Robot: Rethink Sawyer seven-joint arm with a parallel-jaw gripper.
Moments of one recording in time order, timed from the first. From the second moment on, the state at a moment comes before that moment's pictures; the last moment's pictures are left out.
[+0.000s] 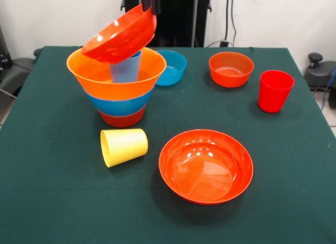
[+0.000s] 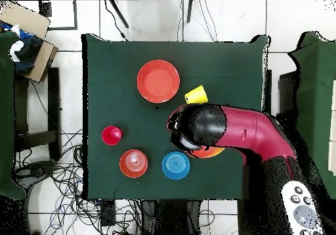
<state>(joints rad) -0.58 -0.96 0.34 1.79 -0.21 0.90 1.99</state>
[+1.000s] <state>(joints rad) -0.57 -0.89 0.35 1.79 -0.22 0.90 1.99</state>
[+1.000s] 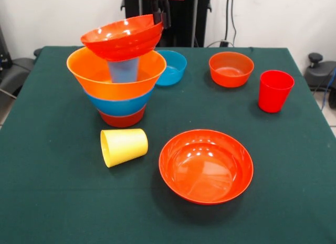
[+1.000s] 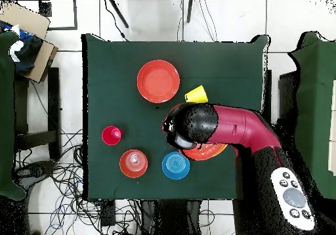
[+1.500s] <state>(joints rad) -0.57 -0.85 0.35 1.79 -0.22 0.87 1.99</state>
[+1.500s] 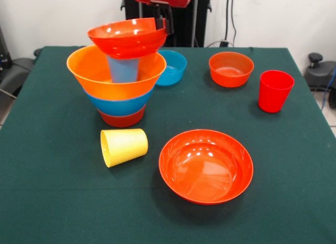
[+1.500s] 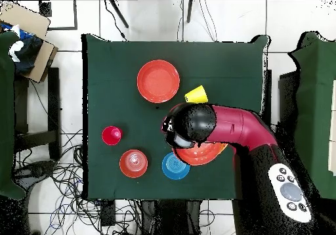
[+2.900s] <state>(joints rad) -0.56 -0.87 0.35 1.79 -0.25 0.86 1.99</state>
